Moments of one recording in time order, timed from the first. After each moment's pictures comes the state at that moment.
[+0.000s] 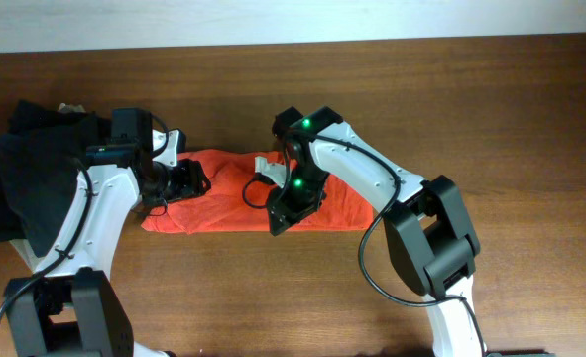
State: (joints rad) left arm 0.04 1.67 1.21 -0.86 0.32 -0.10; right arm 0.57 2.20 1.78 -1.30 -0.60 -0.21
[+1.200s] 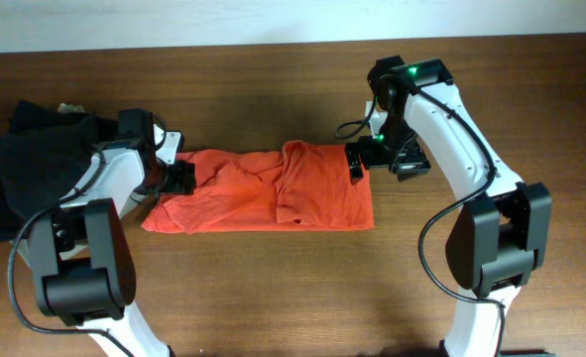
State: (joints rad) left arm 0.09 1.98 1.25 -0.63 0.13 0.16; right arm 0.23 2.06 1.84 -1.48 -0.16 0.12
